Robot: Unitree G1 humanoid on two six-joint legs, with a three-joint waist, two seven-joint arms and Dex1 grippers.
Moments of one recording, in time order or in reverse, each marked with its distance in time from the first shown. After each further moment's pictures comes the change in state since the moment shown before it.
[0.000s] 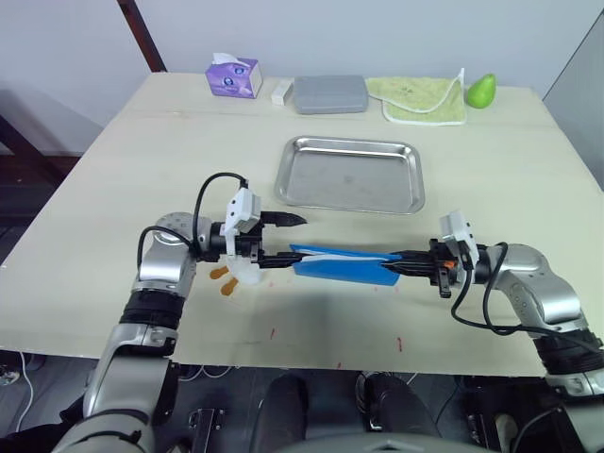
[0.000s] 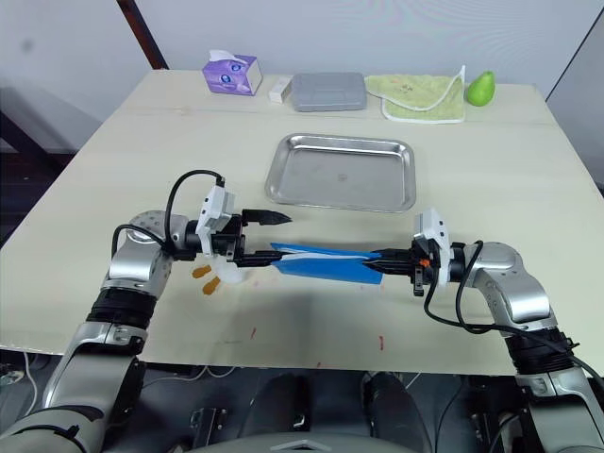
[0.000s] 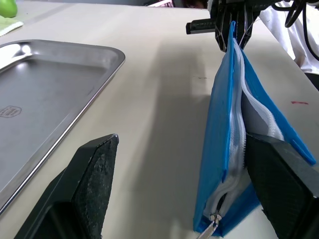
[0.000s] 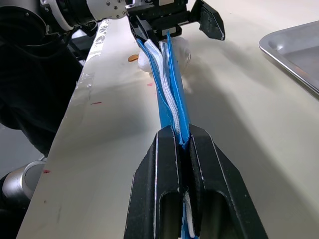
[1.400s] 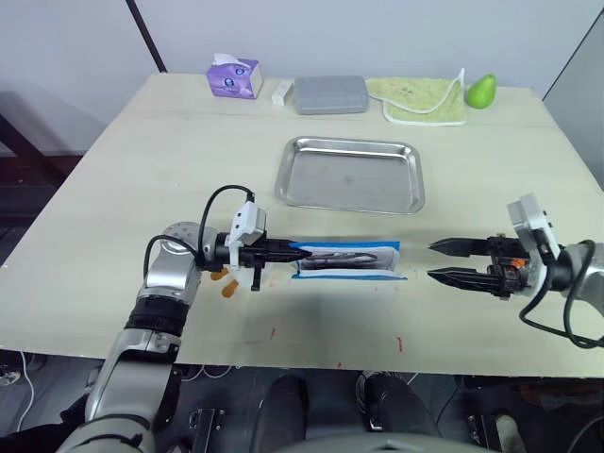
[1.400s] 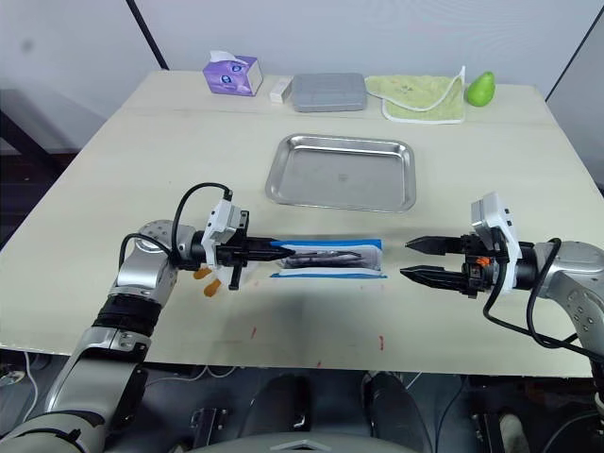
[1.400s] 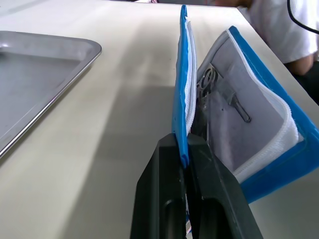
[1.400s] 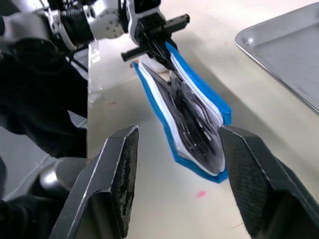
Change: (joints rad) left arm 0.028 -0.006 -0.029 0.031 -0.013 -0.044 -0.047; right arm 0.189 -0.278 -0.324 -0.395 0.327 0.434 -0.119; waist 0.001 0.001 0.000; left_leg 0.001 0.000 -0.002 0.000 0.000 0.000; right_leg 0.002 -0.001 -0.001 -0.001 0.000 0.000
